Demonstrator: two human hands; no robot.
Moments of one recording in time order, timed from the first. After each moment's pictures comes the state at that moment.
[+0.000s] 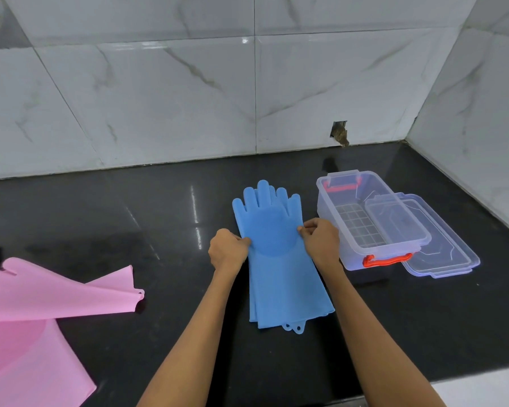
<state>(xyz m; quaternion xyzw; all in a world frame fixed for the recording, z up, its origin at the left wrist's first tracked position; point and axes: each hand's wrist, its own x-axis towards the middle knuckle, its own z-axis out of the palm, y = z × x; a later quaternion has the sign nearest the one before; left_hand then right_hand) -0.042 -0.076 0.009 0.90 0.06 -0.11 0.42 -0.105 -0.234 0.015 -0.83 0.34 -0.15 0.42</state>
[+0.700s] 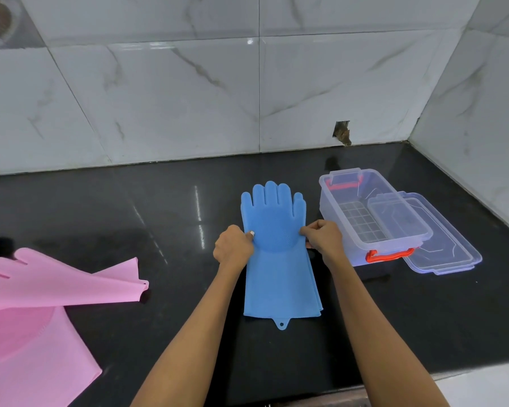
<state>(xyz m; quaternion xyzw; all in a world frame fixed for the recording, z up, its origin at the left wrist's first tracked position) -0.048 -0.082 0.012 0.95 0.03 -0.11 0.30 -0.108 -0.242 0.014 -0.75 0.36 -0.10 0.54</state>
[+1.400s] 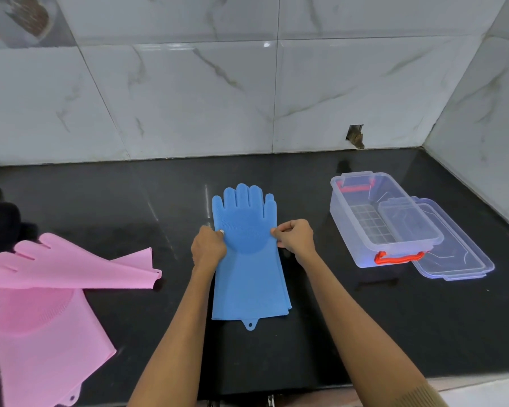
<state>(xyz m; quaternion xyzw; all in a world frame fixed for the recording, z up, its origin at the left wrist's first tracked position) -0.042 -0.017 0.014 0.91 0.09 -0.08 0.39 -0.084 -0.184 0.012 -0.76 0.30 -0.06 0.58</state>
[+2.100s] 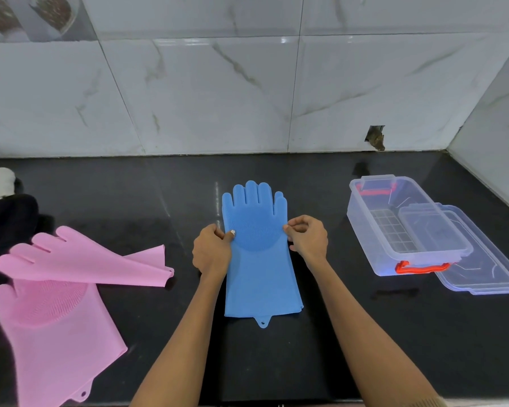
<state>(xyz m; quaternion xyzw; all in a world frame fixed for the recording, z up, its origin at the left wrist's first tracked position) -0.042 -0.006 0.000 0.89 0.14 0.03 0.42 -0.075 -0.181 -0.003 -0.78 0.28 -0.14 0.54</state>
